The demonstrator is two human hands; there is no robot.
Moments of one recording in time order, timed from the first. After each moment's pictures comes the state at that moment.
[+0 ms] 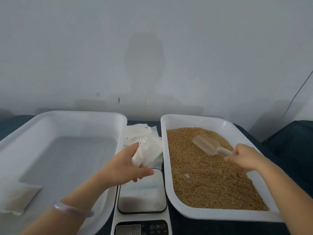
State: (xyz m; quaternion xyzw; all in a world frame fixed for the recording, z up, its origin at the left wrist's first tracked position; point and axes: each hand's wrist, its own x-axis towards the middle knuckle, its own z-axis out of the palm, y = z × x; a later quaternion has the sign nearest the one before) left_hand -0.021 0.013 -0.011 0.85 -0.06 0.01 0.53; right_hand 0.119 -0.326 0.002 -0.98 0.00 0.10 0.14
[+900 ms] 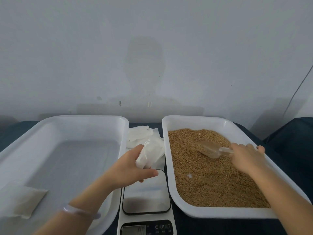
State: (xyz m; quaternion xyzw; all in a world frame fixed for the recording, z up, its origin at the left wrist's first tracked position) left_hand -0.022 0.013 -0.011 0.84 -0.06 0.00 0.53; right_hand 0.120 -0.322 -0.024 -0.99 -0.02 -0.09 -0.10
